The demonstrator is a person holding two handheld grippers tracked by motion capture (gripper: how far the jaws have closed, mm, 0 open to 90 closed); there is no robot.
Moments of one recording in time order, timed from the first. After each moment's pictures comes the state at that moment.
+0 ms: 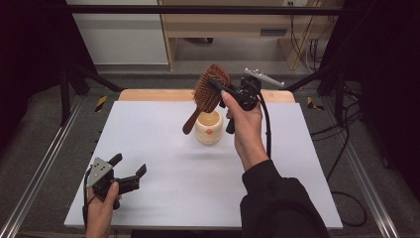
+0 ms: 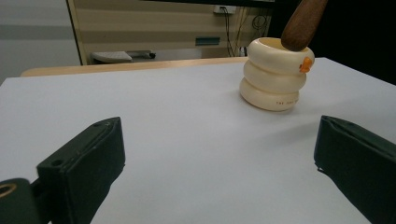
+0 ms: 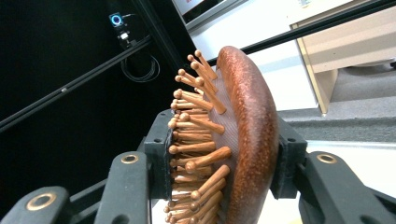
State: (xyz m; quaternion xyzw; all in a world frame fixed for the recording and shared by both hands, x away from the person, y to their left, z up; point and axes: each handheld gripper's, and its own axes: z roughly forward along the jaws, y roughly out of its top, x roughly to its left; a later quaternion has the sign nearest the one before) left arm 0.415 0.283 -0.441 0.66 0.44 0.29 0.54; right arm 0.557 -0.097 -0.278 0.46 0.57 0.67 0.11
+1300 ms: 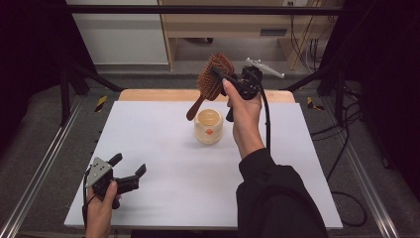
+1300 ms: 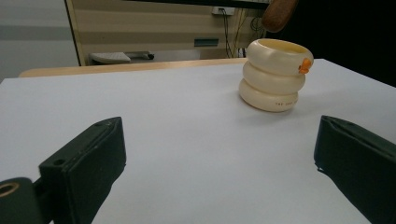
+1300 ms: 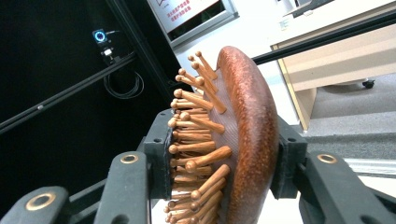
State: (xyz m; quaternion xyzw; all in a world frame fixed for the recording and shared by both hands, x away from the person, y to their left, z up) left arm 0.416 0.284 -0.442 0.66 0.43 0.29 0.54; right arm 0.584 -0.100 -0.270 0.47 0.55 0.67 0.15
